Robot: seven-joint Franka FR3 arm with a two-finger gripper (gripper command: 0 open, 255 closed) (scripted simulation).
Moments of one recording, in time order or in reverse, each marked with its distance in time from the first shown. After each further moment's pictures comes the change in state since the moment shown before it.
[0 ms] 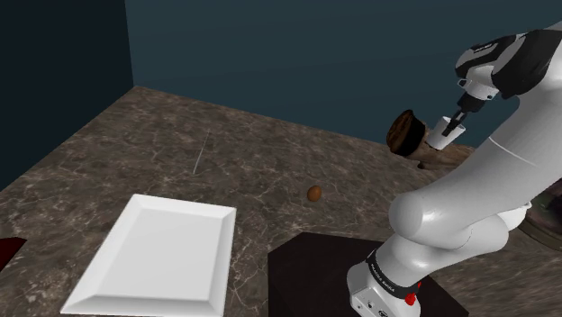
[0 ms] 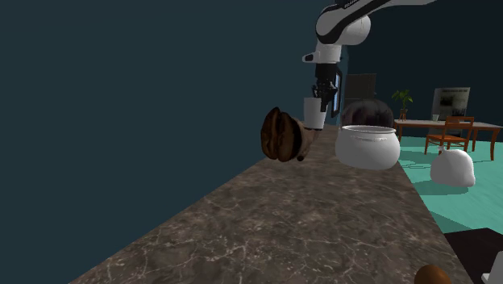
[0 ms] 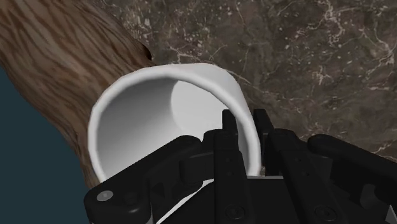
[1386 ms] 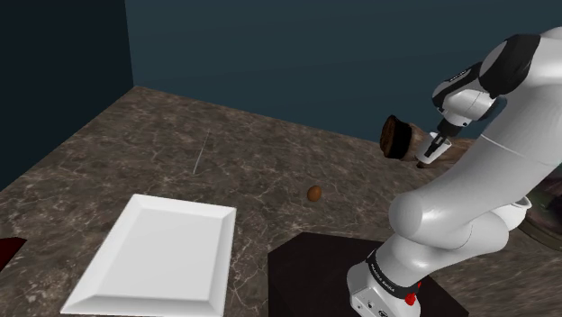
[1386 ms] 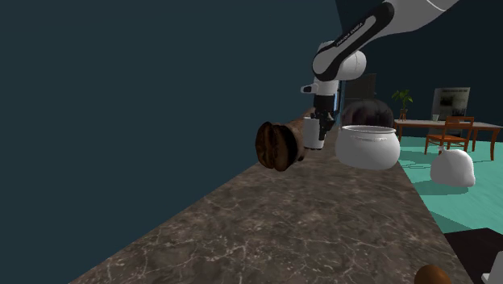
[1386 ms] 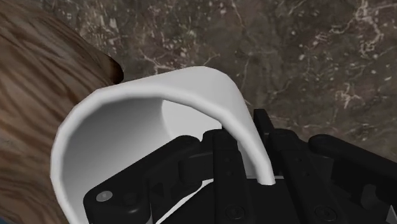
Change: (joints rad) arm -0.009 0.082 -0.001 -0.203 0.052 0.268 -0.027
